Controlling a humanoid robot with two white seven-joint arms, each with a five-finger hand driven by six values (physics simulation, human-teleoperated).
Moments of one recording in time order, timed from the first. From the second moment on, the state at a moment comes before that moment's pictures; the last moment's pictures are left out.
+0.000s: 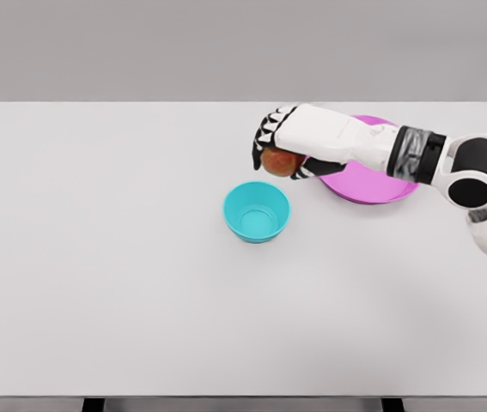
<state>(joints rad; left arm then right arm) 0.04 0.00 -0.31 -0.12 0.36 0.01 0.06 -0.65 -0.55 0.54 -1.69 0.37 -0.38 0.61</state>
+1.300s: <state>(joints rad) 0.04 0.00 -0.31 -0.12 0.36 0.01 0.06 -0.59 -0.74 0.56 -1.71 0.32 -0.51 0.61</state>
